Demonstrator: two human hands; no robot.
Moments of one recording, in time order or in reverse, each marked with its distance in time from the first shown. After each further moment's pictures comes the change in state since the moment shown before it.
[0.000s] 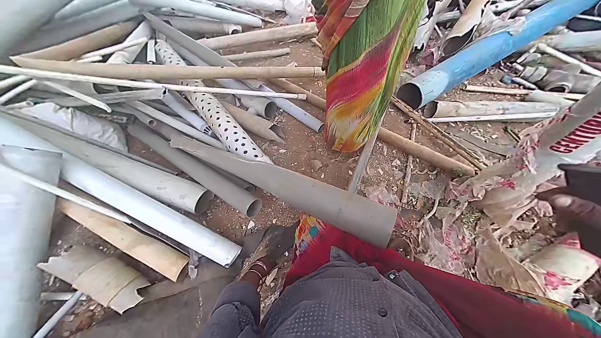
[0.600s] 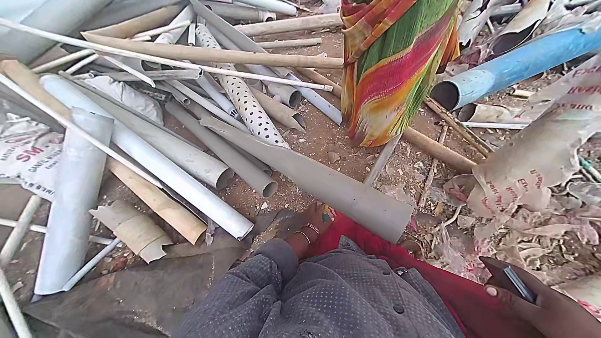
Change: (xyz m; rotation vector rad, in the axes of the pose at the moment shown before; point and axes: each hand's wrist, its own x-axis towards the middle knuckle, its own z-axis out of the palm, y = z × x) left_hand -0.070 0.162 -0.024 -0.168 0.419 0.355; right_hand -0.080 0.019 0.075 -0.093 -0.448 0.244
